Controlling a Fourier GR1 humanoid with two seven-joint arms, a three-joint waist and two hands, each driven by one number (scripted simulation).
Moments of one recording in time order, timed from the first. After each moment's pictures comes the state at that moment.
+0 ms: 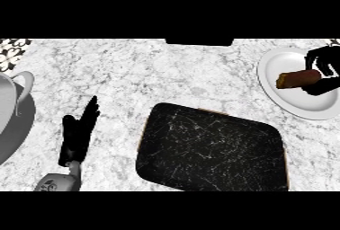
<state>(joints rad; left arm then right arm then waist) -0.08 0.16 -0.10 -1.43 -0.01 0.19 0.21 -0.88 -0.63 -0.13 -0.36 0.75 0.04 -0.48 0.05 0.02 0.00</state>
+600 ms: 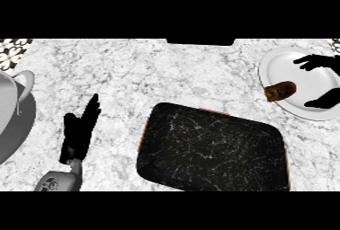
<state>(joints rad) -0.10 0.16 -0.10 -1.43 -0.02 0.19 0.21 -0.93 -0.67 -0.13 -0.19 0.77 0.21 -0.69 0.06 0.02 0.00</state>
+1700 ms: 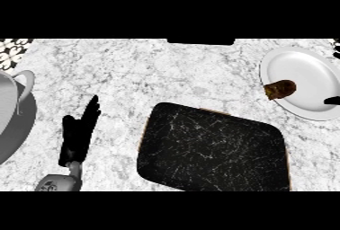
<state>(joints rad) -0.08 0.15 -0.10 -1.46 -0.02 0.18 0.22 -0.88 -0.75 -0.42 -0.12 0.44 0.51 -0.74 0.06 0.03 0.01</state>
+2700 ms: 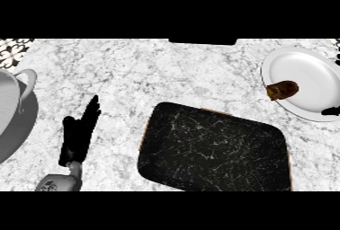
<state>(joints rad) -0.08 0.15 -0.10 -1.45 -0.03 0.17 0.20 -0.81 -0.73 -0.39 -0.16 0.45 0.40 -0.78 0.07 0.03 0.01</state>
